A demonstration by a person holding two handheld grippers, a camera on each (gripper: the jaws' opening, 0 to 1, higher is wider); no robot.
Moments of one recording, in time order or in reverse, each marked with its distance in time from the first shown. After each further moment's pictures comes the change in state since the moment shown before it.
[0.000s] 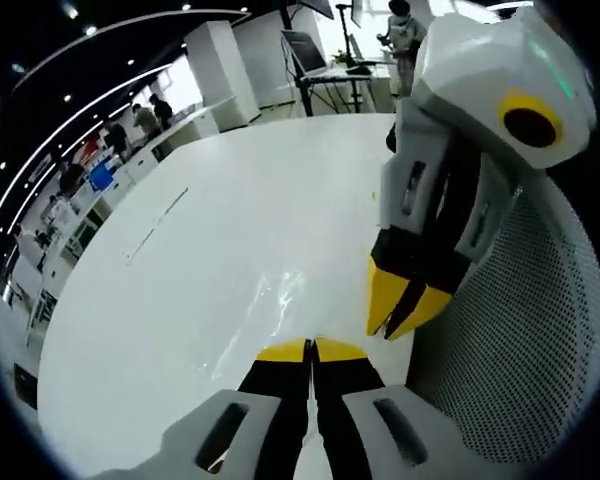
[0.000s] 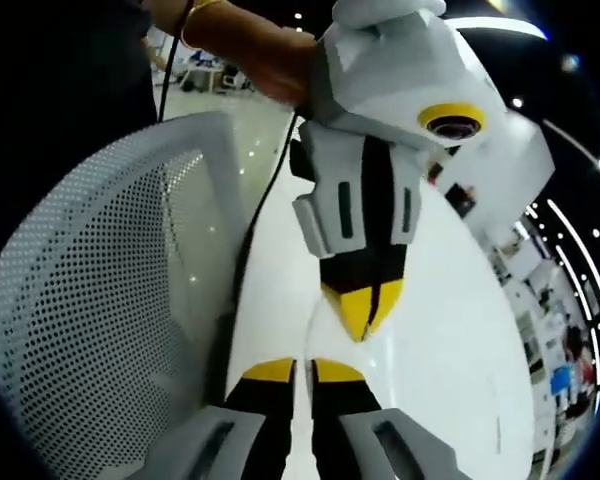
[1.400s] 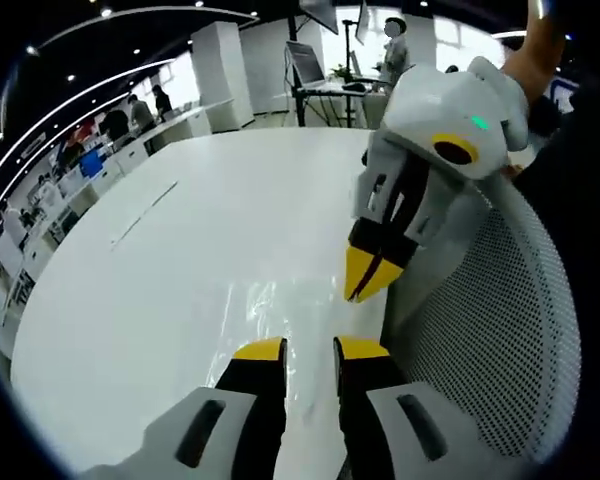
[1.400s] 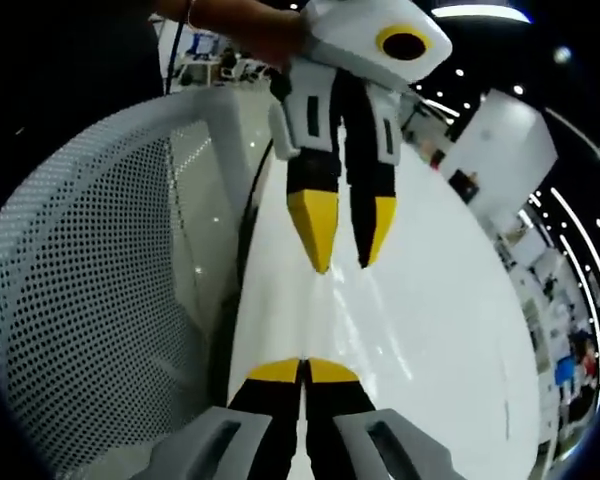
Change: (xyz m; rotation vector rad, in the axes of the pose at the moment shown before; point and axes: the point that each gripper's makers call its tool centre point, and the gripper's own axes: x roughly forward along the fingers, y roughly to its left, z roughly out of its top) left arm -0.011 -0.019 -0.014 -0.080 -0.016 -0.119; right arm -0.003 0.009 -0.029 0.004 0.044 0.031
